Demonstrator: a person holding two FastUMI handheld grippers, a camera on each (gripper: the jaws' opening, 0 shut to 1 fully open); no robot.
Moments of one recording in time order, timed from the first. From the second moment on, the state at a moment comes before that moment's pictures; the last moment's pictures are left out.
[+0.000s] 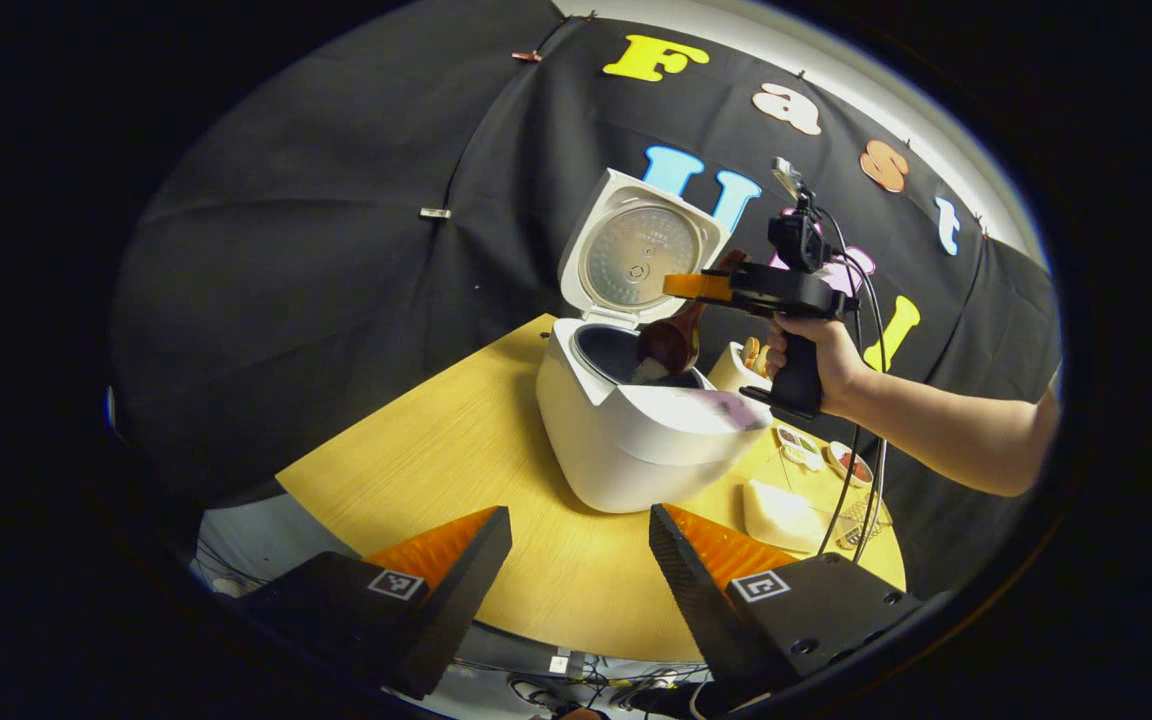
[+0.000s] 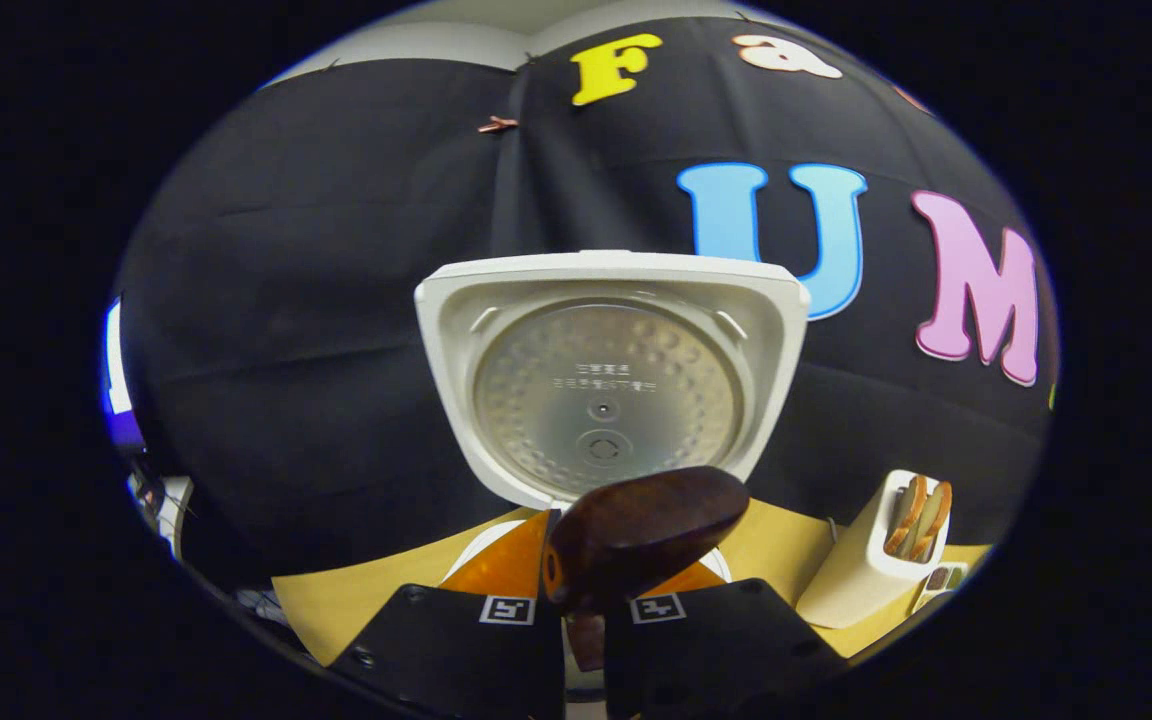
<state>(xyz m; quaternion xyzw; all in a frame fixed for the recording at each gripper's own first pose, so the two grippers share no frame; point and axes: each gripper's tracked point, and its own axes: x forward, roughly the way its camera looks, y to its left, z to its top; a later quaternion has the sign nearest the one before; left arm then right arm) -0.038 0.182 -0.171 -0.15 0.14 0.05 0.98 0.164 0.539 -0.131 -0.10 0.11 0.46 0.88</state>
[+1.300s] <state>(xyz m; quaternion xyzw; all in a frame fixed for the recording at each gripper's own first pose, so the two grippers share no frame) -0.026 0.103 -0.130 -0.13 0.09 0.04 0.99 0.201 0.251 -0.033 0.17 0.13 0.24 0.95</state>
